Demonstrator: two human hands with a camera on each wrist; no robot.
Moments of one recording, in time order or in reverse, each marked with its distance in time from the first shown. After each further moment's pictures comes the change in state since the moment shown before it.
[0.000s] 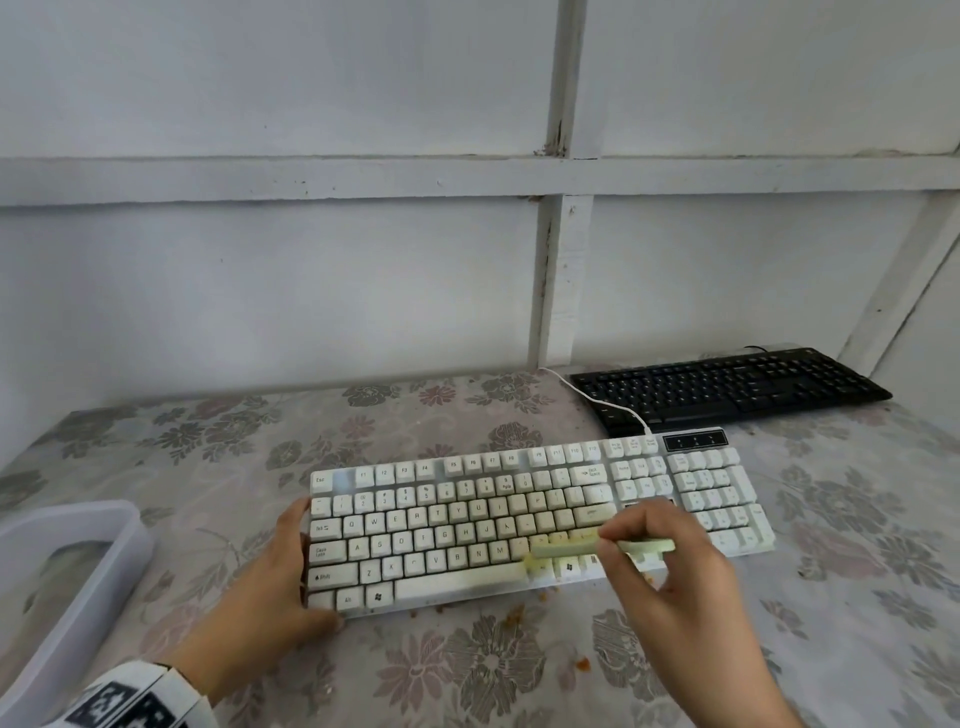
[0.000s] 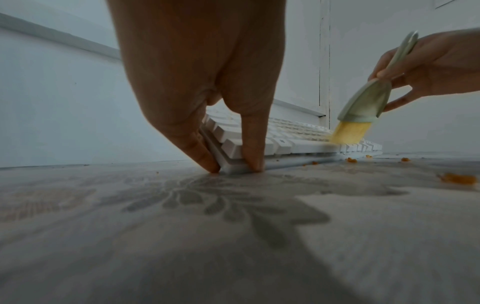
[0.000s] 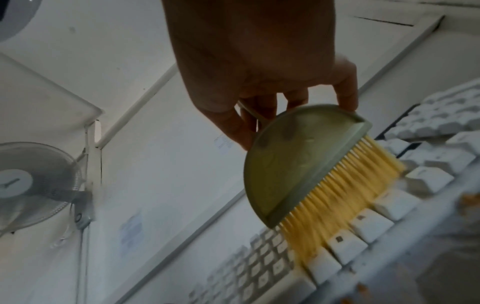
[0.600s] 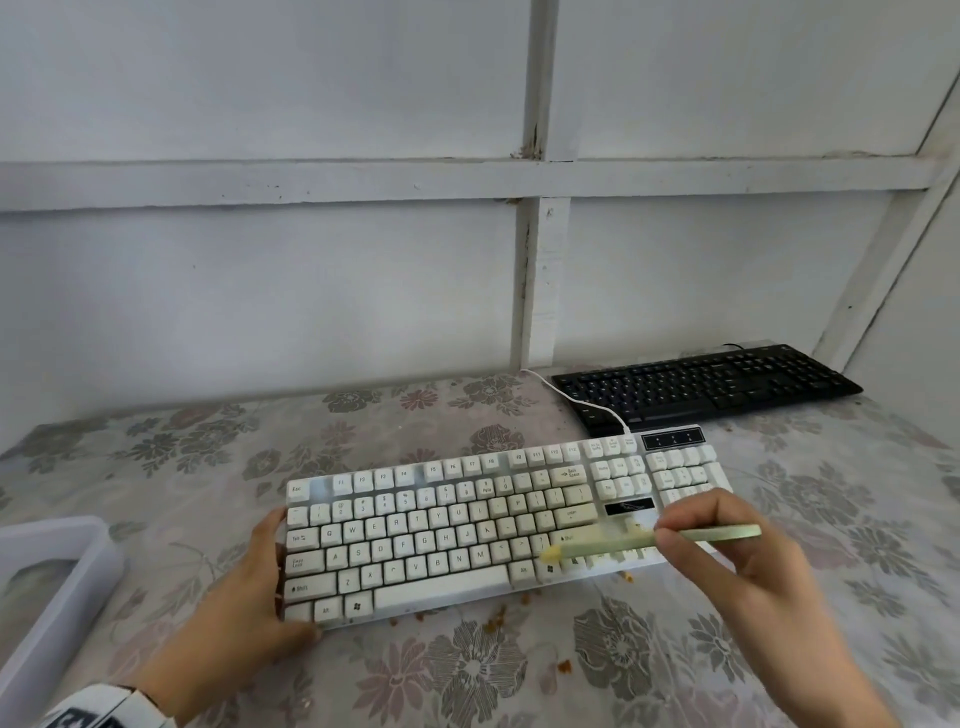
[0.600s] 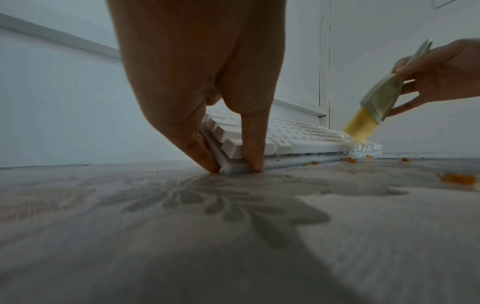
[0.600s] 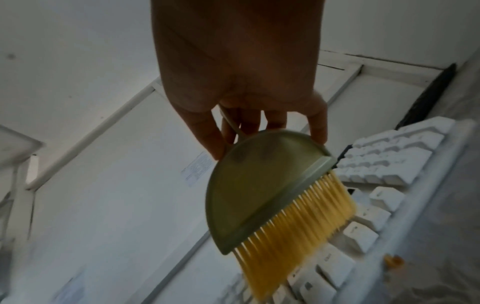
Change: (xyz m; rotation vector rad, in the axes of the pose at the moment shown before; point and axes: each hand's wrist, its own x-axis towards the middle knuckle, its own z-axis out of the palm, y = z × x) left_hand 0.004 -0.009 0.001 -0.036 0.006 0.002; right_hand 0.010 0.014 -0.054 0.218 -0.028 0.109
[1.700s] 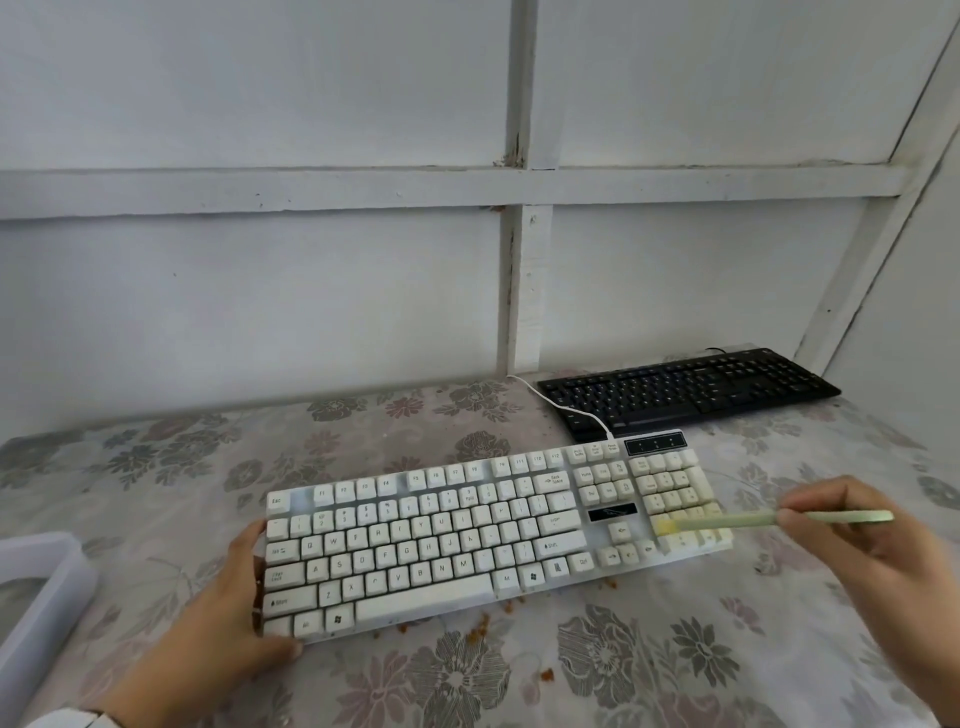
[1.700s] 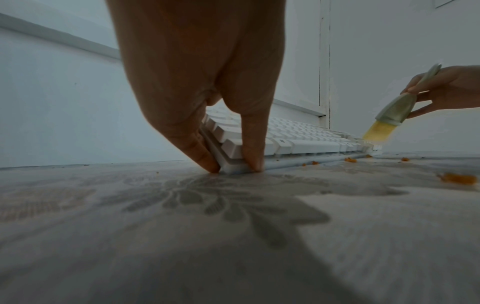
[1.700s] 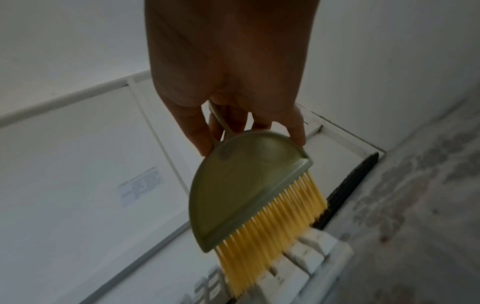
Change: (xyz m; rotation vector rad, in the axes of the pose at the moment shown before) left_hand -0.004 0.009 -0.002 -0.021 -0.031 -0.112; right_hand 0.019 0.041 -0.087 -0.107 0.212 0.048
